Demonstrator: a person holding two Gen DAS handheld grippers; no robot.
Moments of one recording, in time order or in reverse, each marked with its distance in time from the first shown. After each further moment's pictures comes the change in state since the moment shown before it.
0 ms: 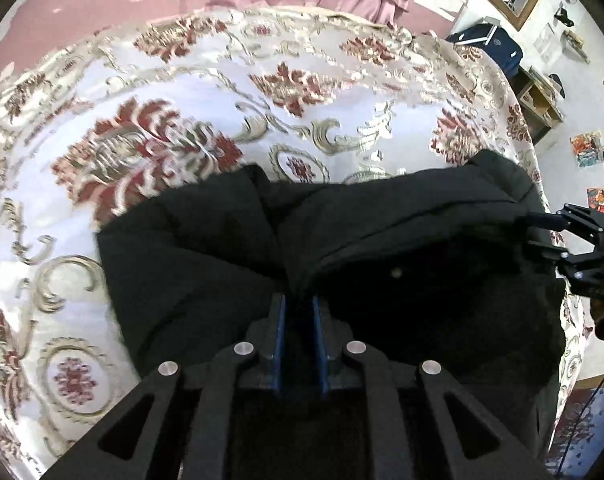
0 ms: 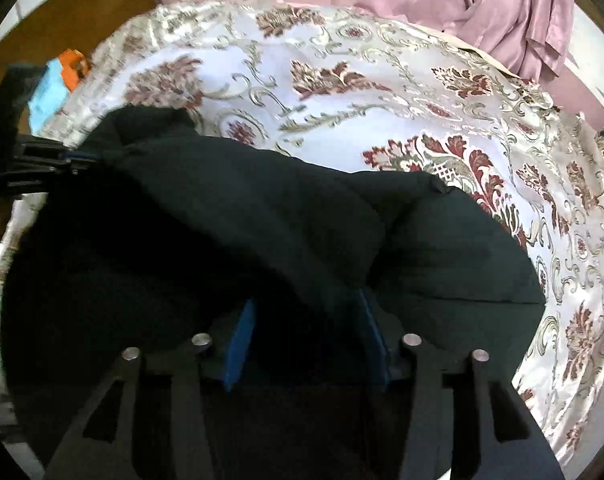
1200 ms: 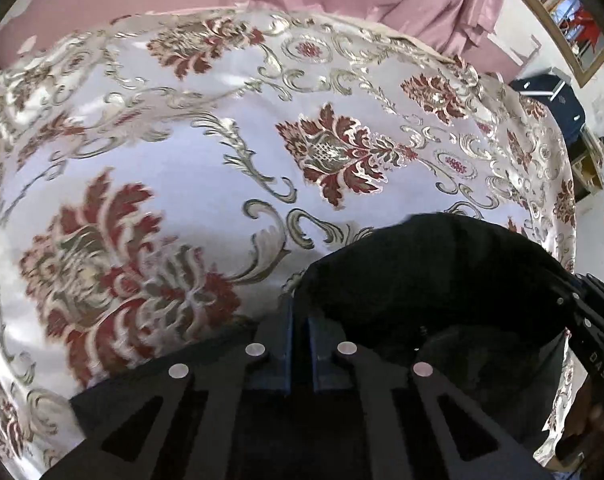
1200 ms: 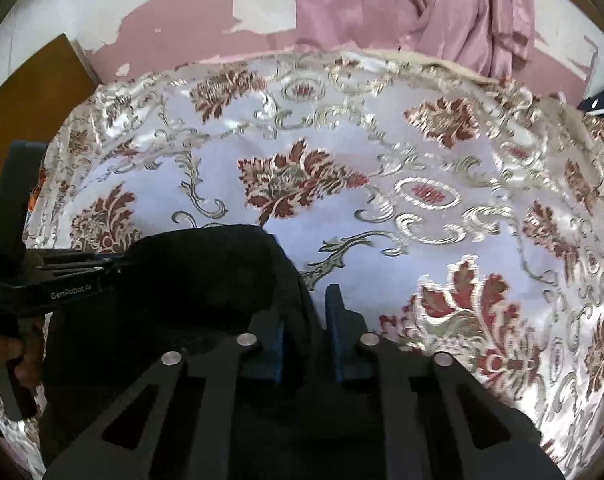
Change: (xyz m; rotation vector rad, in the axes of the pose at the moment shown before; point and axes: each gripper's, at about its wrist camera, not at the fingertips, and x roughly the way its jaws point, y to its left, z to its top) left arm 0.064 0.014 0.133 -0.207 0.018 0.075; right arm 0.049 -0.024 0.127 0.192 -0.122 -0.080
